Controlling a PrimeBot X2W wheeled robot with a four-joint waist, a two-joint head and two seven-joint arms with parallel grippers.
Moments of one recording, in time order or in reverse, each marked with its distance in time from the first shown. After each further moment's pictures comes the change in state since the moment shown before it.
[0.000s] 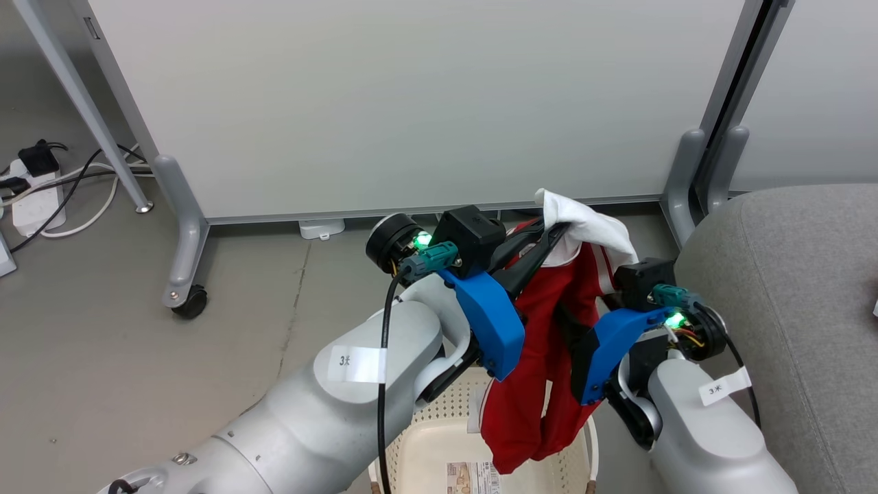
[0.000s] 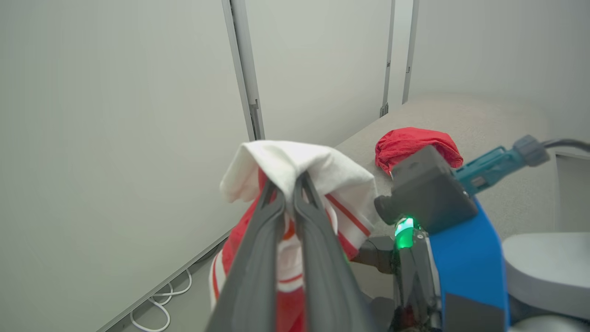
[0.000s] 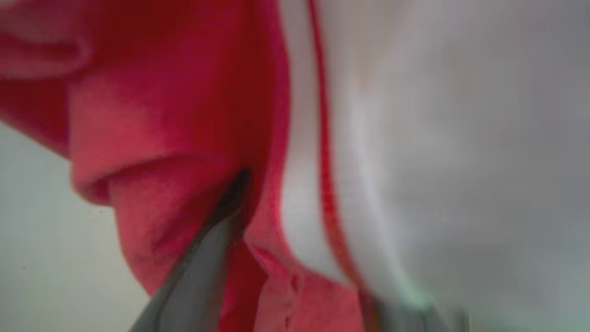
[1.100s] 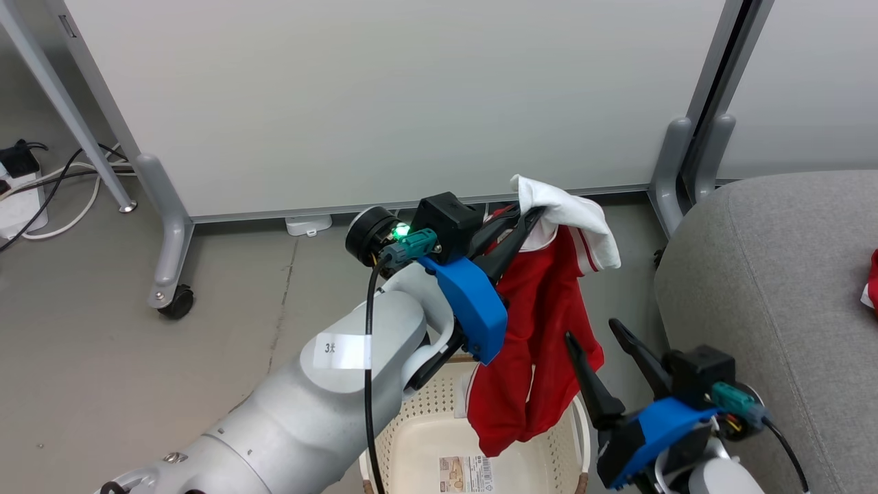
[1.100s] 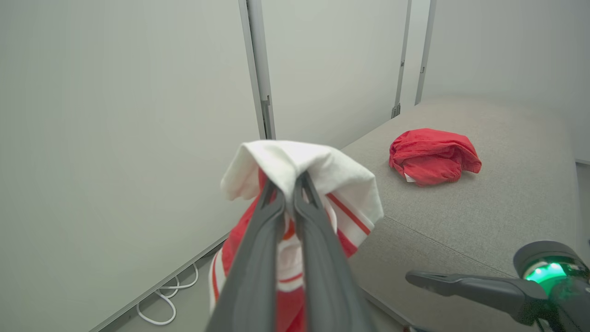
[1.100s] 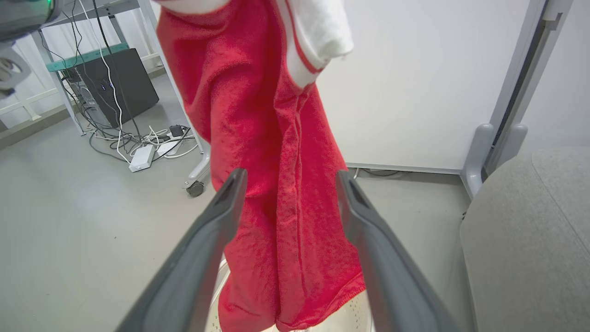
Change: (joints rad) left arm 0.001 0.000 0.056 0.050 0.019 0.000 0.000; right arm 0.442 0.000 -0.120 -0.583 -0.043 0.000 0.037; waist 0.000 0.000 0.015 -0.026
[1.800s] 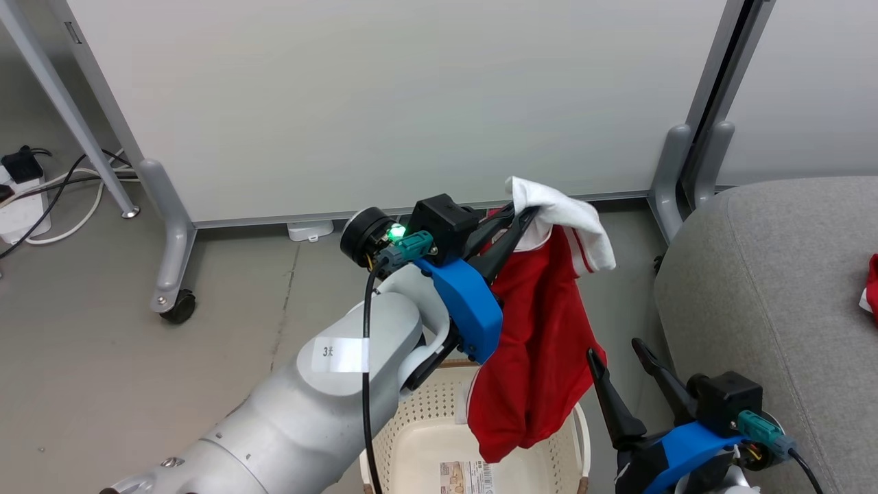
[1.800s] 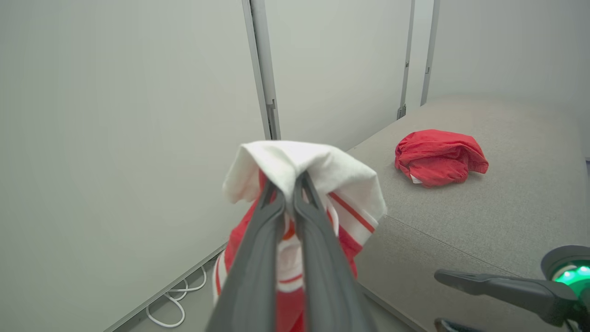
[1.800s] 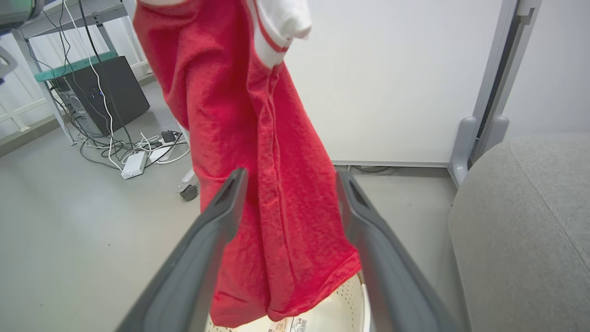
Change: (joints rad) left arm 0.017 0.000 0.039 0.002 0.049 -0.001 0.003; right arm 0.064 0.000 -0.040 -0.031 0.006 0.000 -0.024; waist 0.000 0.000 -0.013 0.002
